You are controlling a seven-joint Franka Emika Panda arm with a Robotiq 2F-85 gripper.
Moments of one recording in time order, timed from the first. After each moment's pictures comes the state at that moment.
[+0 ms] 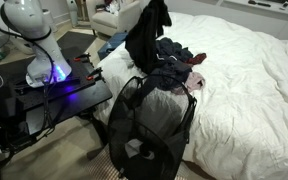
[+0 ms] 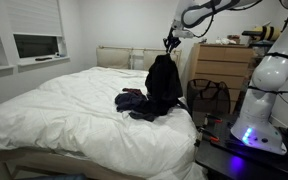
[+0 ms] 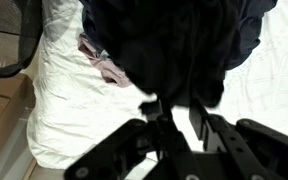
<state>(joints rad) -0.15 -0.28 -0.03 -2.19 -0.30 2.32 0.66</state>
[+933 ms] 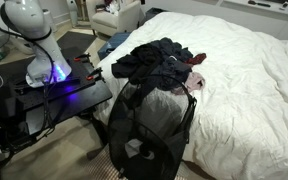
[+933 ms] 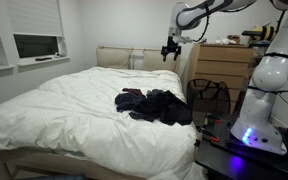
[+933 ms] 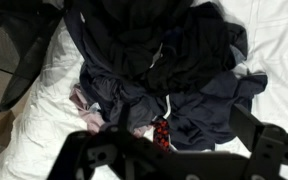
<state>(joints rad) -0.11 -0.20 -0.03 -2.18 -0.14 2.14 0.45</state>
